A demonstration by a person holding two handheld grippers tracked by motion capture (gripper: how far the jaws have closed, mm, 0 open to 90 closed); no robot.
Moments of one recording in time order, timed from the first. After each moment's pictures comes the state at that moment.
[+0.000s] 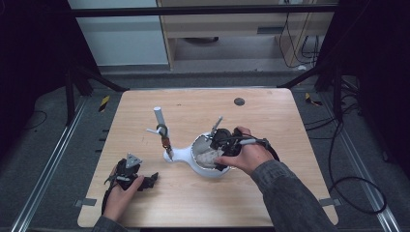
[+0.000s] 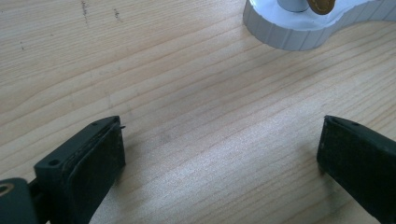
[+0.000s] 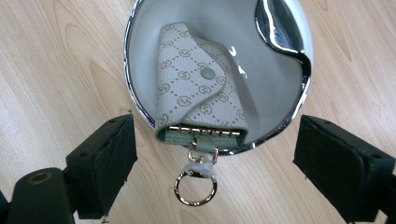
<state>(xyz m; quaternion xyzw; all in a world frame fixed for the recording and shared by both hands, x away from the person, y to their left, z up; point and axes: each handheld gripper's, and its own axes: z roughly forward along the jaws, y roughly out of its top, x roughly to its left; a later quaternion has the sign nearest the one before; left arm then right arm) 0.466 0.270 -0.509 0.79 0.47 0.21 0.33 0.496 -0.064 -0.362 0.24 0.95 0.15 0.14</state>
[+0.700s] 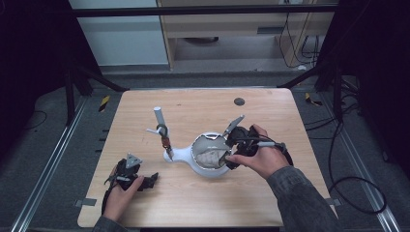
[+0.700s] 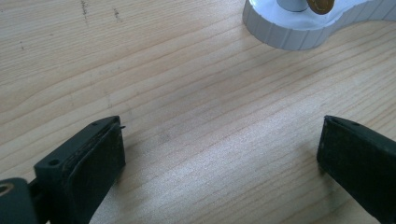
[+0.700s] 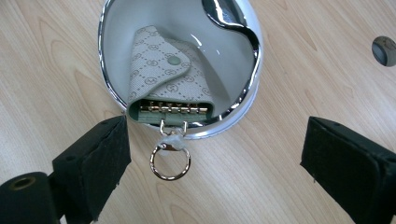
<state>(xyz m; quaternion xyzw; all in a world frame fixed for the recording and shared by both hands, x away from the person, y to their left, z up) 0.465 0.270 -0.509 0.79 0.47 0.21 0.33 0.489 -0.103 -0.355 0.28 0.92 0.20 0.16</state>
